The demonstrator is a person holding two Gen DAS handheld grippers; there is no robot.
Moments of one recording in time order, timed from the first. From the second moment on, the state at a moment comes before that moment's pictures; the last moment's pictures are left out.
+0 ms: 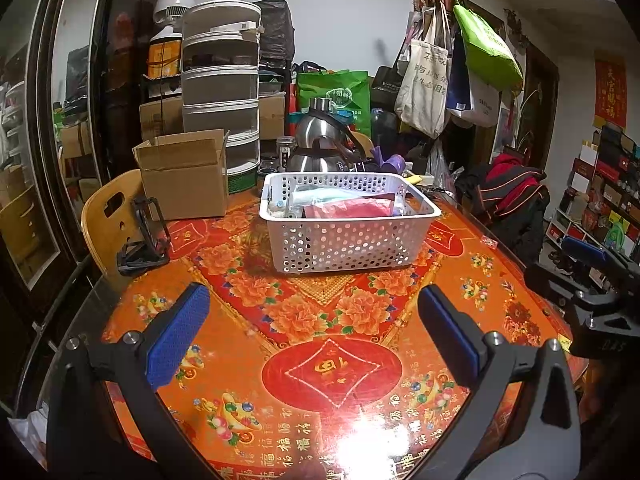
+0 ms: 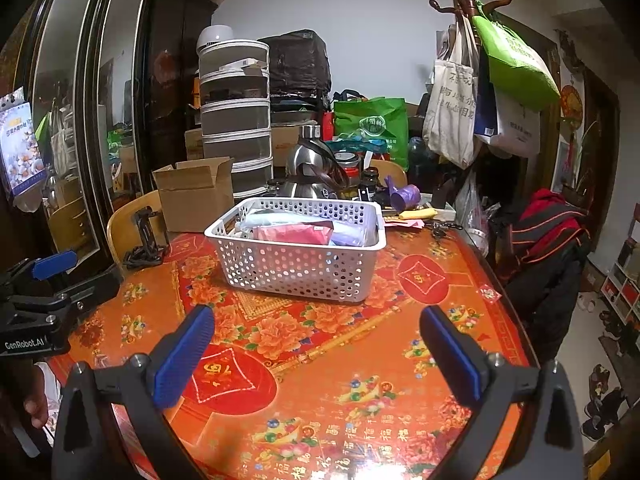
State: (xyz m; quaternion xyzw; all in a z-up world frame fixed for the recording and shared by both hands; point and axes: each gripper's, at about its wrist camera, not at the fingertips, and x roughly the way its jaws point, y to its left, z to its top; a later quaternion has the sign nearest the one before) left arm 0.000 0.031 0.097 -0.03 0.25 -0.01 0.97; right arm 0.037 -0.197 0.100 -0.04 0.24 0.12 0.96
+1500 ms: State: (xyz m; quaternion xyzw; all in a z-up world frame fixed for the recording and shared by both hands) left arm 0.000 0.025 0.092 -0.03 0.25 -0.01 0.97; right arm 0.036 -0.201 0.099 -0.04 0.24 0.12 0.96
